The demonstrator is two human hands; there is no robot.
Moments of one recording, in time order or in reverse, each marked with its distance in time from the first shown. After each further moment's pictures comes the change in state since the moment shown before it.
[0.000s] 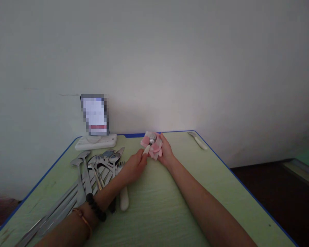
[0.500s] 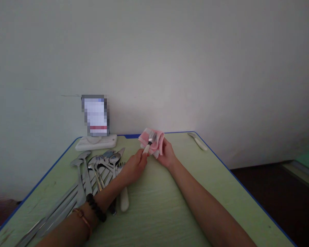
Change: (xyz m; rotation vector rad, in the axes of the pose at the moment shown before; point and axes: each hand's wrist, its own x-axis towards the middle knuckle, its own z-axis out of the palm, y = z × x) left_hand 0.001 -0.003 0.003 -0.022 0.024 0.006; right_hand -0.001 -0.002 0.000 0.005 -0.225 0.000
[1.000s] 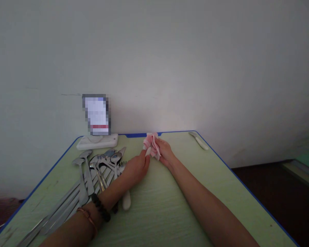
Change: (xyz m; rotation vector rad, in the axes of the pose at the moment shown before) left_hand -0.005 0.015 -0.002 0.365 -0.080 -0.103; right_hand 0.002 0.012 -0.008 -0.198 0.154 -0.096
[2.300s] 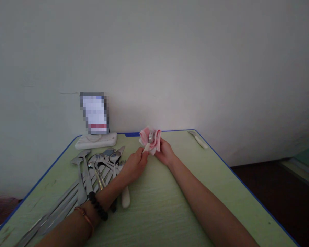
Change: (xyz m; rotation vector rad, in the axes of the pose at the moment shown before) left_hand 0.003 -0.008 0.003 -0.340 0.110 0.069; right_hand 0.007 -0.002 -0.001 0.184 -0.054 0.105
